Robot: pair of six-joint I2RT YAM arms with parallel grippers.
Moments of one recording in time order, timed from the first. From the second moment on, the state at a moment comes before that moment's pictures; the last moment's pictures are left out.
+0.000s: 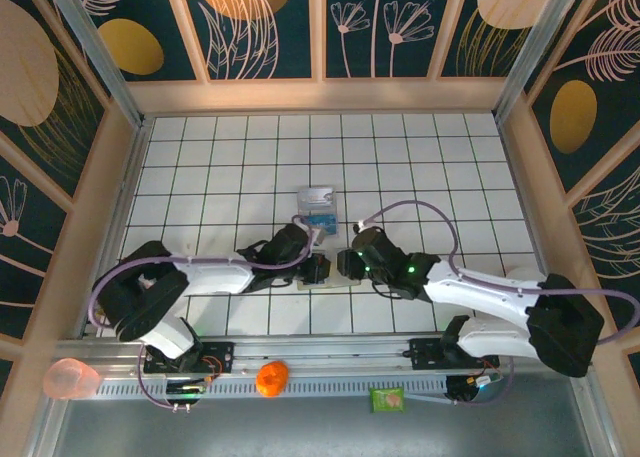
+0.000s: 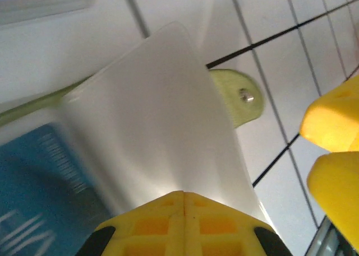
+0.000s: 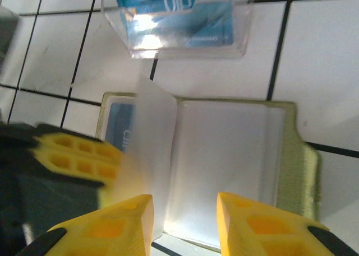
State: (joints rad) left arm -0.93 1.61 0.66 0.20 0.27 -0.71; right arm 0.96 1.13 0.56 -0.21 0.15 0.78
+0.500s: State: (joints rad) left arm -0.97 1.82 0.83 0.18 0.29 -0.66; right arm 0.93 0.95 0.45 -0.27 0.21 0.84
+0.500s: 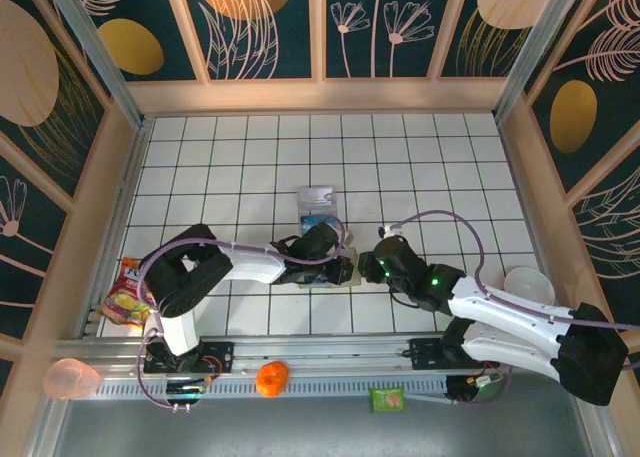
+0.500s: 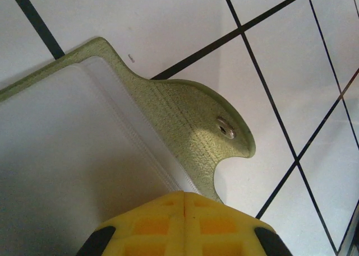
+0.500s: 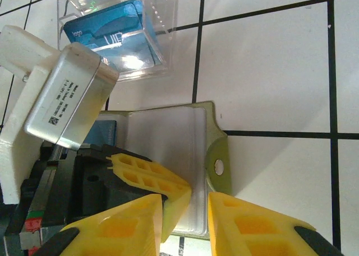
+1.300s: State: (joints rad) left arm -0.84 1.39 0.42 0.23 0.13 -0.74; right arm 0.96 1.45 0.59 -0.04 -0.10 0.71
